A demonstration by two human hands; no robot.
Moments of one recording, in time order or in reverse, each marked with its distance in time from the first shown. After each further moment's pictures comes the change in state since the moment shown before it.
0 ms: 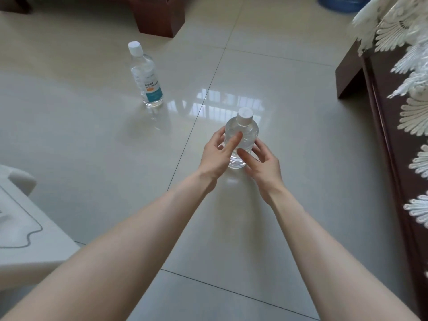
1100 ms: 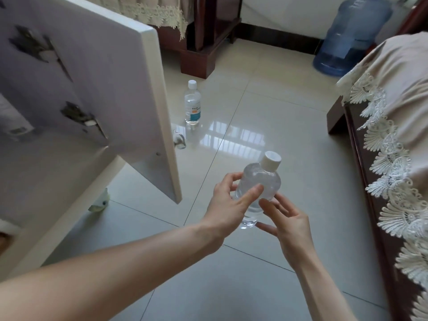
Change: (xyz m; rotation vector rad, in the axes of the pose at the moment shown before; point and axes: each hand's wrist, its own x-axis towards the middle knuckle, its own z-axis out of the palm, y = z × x) left_hand -0.240 0.049 -0.067 0.007 -0.071 -0.012; right_hand -0.229 -0.051 0.036 -0.042 -0.034 -0.015
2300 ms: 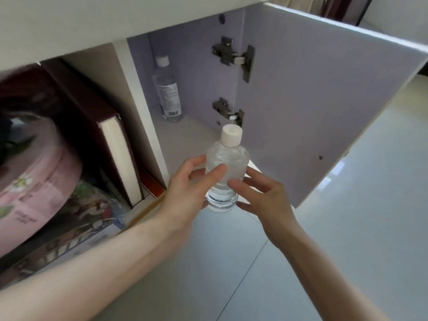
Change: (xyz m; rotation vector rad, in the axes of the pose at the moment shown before) left_hand -0.133 0.022 -0.220 -0.229 0.561 0.106; right_hand -0.039 -0.019 0.250 -0.127 -0.562 -0.009
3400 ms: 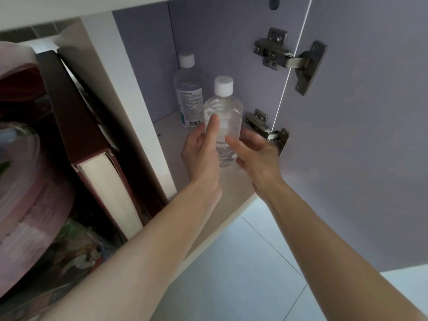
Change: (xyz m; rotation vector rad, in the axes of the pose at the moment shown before) left_hand 0.159 0.015 0.007 -0.434 0.452 0.176; right_hand 0.177 -0.002 0.057 0.106 0.034 -0.065
